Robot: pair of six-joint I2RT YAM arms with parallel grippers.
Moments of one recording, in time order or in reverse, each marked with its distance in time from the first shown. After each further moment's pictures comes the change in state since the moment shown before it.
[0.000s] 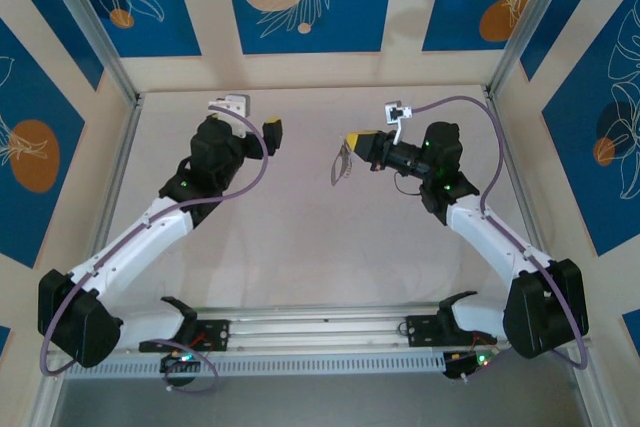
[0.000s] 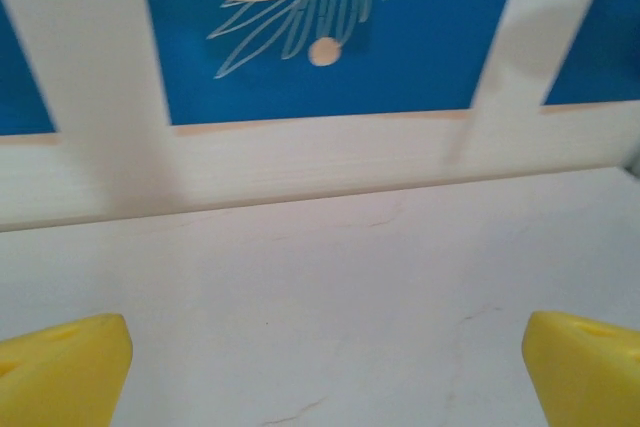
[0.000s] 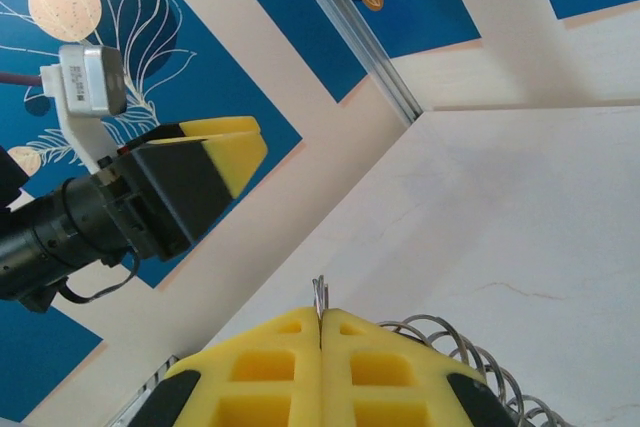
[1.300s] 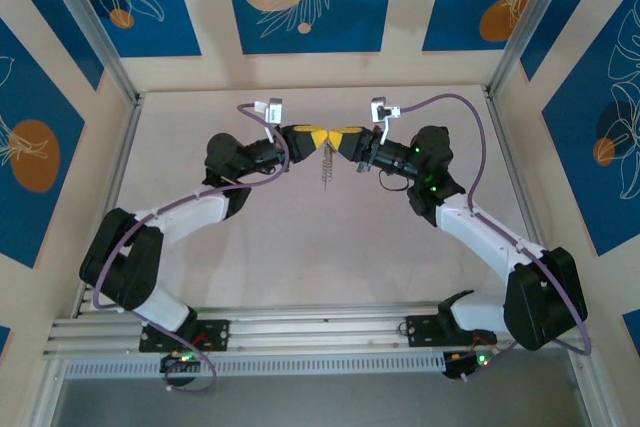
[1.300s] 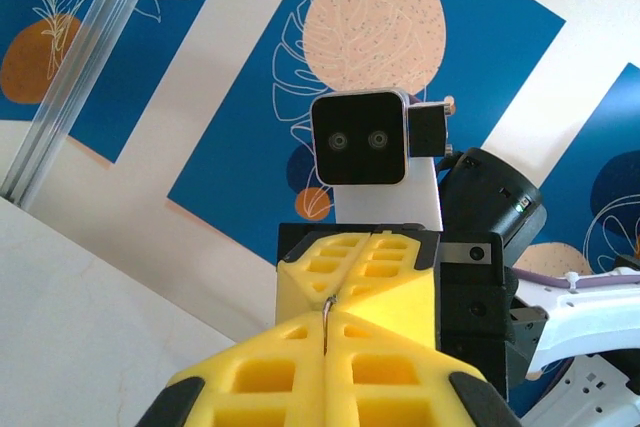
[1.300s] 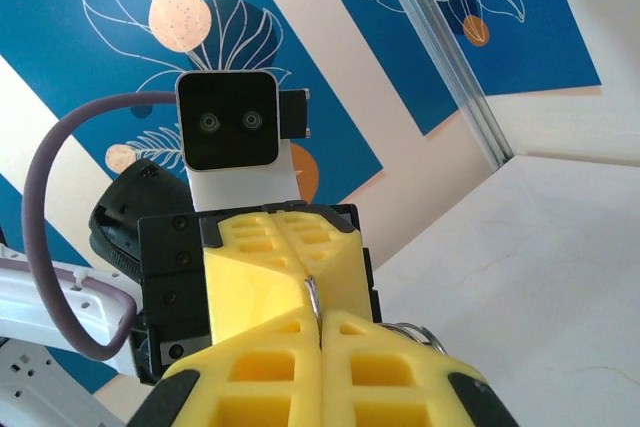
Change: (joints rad) left arm 0.011 0.332 -0.110 1.064 1.095 -0.719; right arm 0.113 0.043 0.003 0.240 -0.003 0.079
